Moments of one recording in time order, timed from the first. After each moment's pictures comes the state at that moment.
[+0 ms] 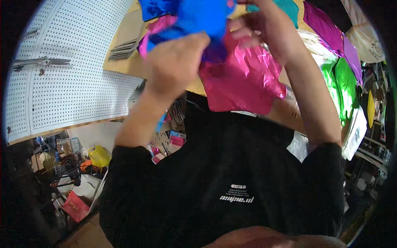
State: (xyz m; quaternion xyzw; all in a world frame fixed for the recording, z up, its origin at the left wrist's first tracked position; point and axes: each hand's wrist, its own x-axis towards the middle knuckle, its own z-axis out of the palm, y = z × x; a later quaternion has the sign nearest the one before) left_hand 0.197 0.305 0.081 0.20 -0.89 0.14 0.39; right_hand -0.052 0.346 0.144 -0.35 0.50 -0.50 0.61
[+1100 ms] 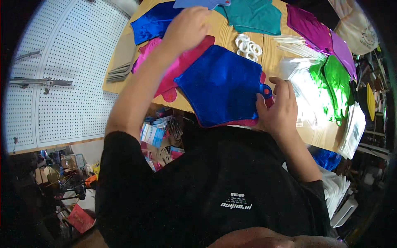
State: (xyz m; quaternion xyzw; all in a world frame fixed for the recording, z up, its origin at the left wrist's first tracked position) left_hand 0.084 0.164 0.056 0.16 -0.93 0.01 0.34; right_hand -0.073 0.492 0.051 -0.57 0.75 -0.34 -0.04
